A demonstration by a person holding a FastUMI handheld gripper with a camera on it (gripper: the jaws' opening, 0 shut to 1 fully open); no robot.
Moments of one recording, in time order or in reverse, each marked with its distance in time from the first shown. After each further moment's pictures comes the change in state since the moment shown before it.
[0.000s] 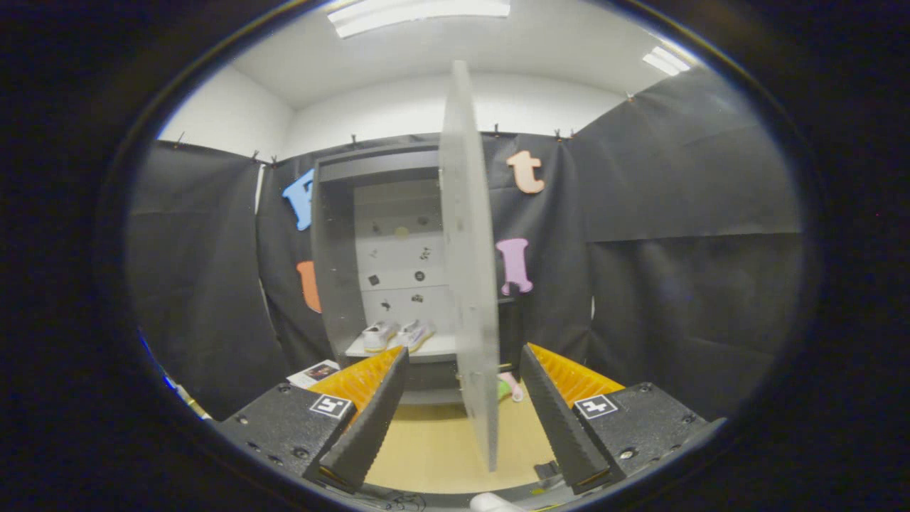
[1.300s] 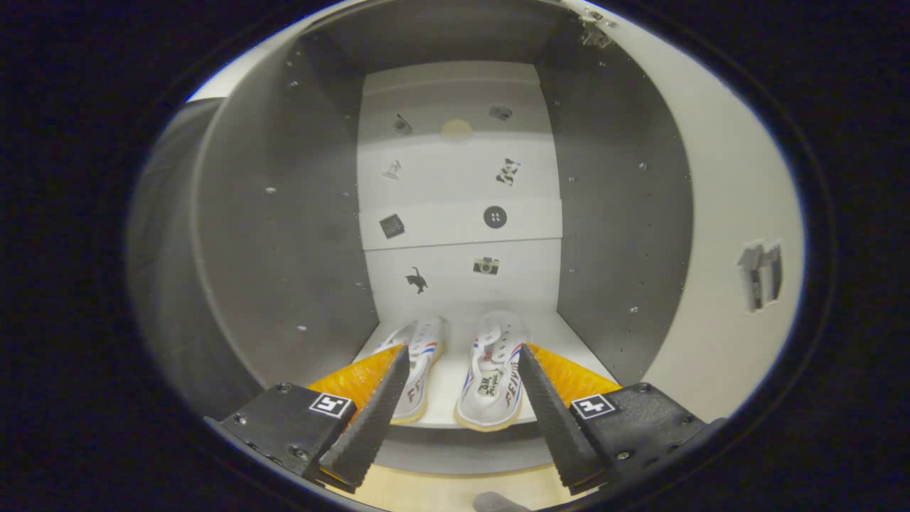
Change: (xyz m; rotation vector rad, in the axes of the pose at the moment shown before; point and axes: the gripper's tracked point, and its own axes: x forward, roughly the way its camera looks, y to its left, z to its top) arm 0.397 0.245 -0.081 -0.048 0.169 0.159
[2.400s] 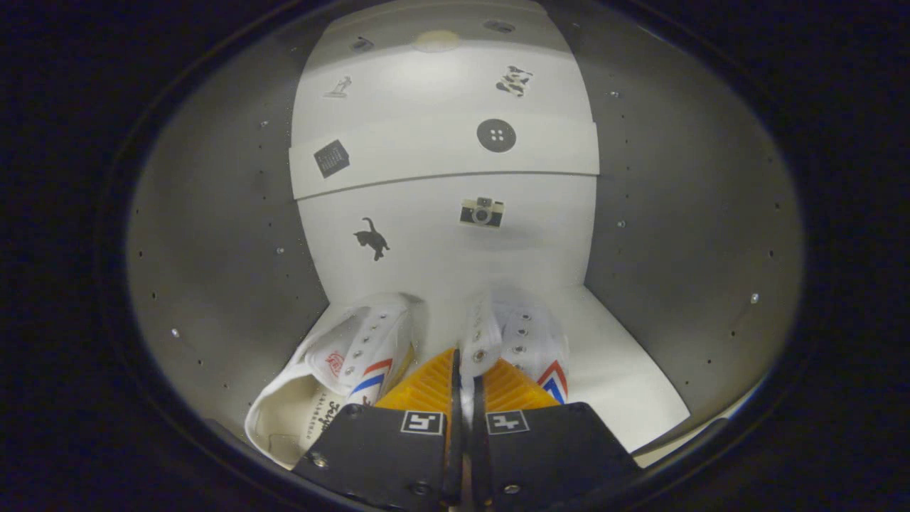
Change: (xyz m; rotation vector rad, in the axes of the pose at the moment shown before) arm 0.170 -0.024 -0.052 0.005 0.224 -0.065
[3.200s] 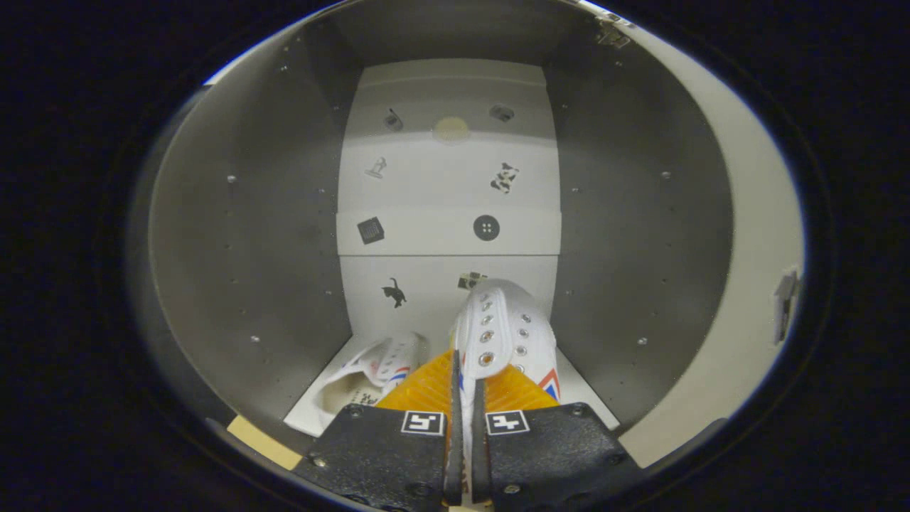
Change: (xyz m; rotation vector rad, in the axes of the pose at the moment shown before) arm -0.081 -0.005 0.039 -0.063 -0.234 -0.016
